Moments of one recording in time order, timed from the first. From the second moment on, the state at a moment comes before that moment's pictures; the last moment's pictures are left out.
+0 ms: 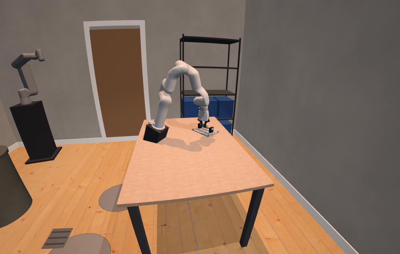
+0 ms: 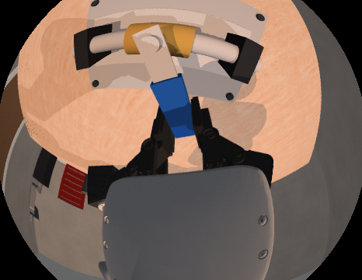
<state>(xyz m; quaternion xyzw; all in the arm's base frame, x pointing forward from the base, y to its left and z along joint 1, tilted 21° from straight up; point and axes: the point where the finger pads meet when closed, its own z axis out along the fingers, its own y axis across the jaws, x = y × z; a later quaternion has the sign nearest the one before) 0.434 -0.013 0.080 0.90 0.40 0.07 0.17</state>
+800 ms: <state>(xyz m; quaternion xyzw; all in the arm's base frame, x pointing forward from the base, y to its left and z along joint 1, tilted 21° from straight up) 0.427 -0.006 0.077 0.92 0.34 0.08 0.17</state>
